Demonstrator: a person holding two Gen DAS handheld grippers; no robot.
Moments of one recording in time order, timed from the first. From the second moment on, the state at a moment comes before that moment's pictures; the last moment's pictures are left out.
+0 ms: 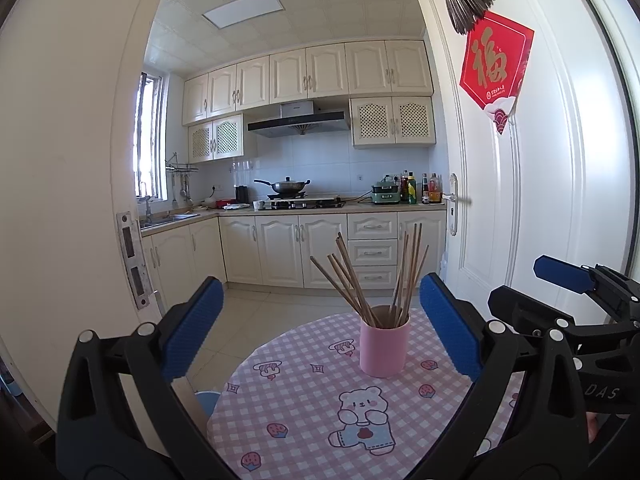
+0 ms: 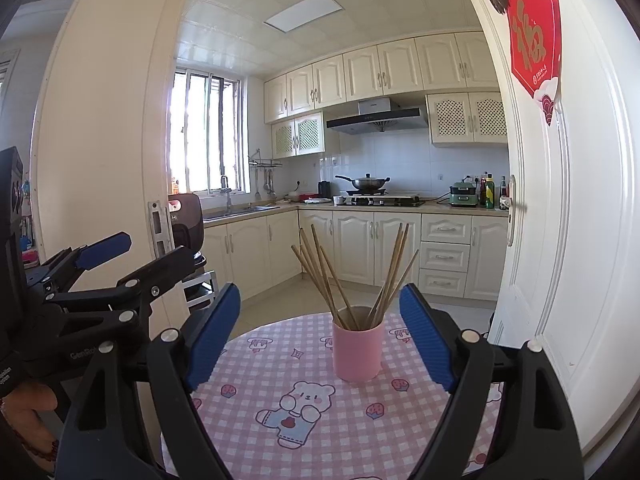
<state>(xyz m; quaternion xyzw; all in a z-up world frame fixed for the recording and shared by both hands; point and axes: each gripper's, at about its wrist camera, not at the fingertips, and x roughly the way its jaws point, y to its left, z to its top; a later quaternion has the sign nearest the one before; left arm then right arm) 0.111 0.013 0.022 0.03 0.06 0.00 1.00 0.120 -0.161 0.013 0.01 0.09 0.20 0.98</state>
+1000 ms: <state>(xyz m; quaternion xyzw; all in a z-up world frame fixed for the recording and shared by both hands) 0.113 0.013 0.019 0.03 0.06 0.00 1.00 0.124 -0.157 0.008 0.01 0.09 0.20 0.97</state>
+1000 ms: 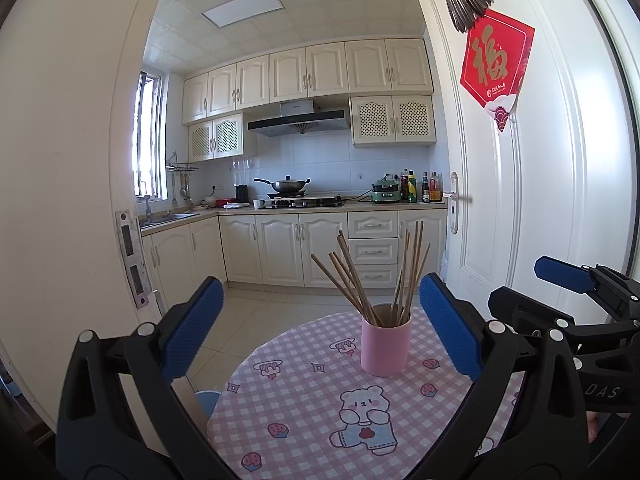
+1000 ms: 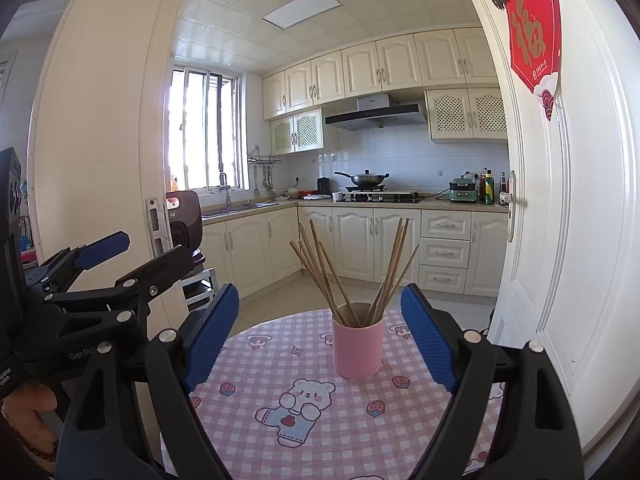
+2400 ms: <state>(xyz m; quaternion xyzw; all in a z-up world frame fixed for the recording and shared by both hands) 0.124 0.014 0.012 0.03 0.07 0.00 1.00 0.134 -0.152 0.002 0.01 0.11 0.20 0.97</state>
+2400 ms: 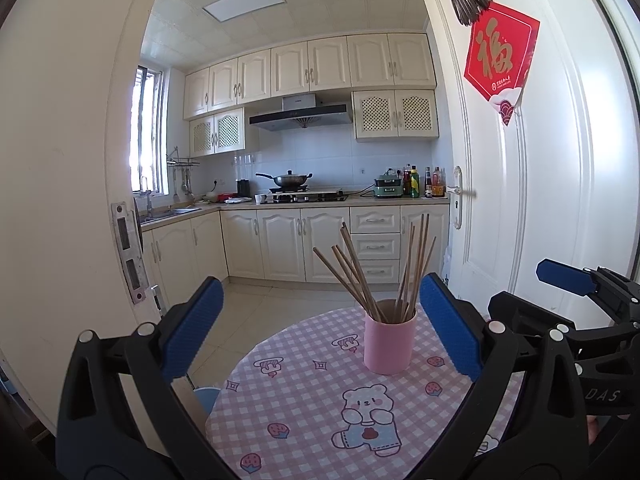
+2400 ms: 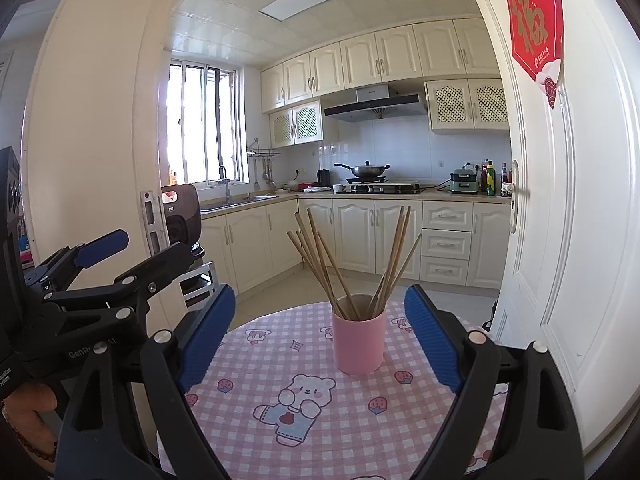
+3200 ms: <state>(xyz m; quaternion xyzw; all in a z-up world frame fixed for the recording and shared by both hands) 0.138 0.015 0.002 0.04 0.07 0.00 1.00 0.148 -0.151 -0.005 0.01 0.12 0.20 0.97</state>
